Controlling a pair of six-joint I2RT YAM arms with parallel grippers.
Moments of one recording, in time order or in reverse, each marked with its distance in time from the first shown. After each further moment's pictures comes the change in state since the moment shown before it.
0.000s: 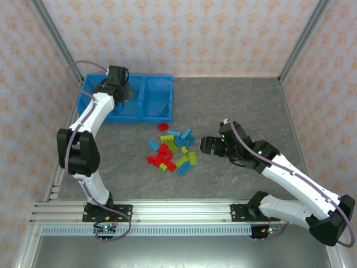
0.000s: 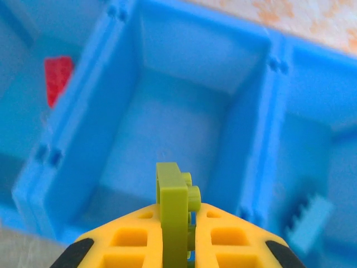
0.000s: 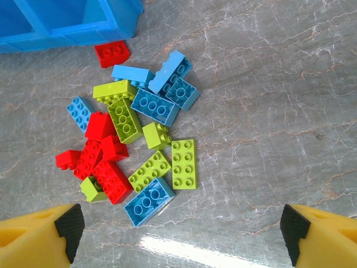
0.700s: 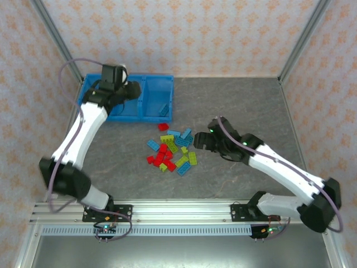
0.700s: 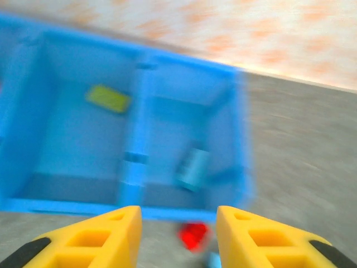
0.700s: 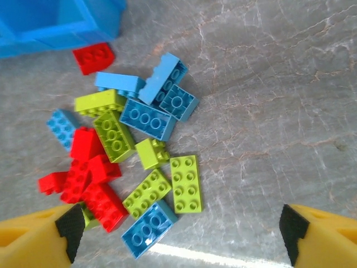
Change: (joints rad) left arm -0.179 -0.388 -0.069 -0.120 0.202 0.018; right arm -0.003 0.237 0.048 0.097 0.020 0.056
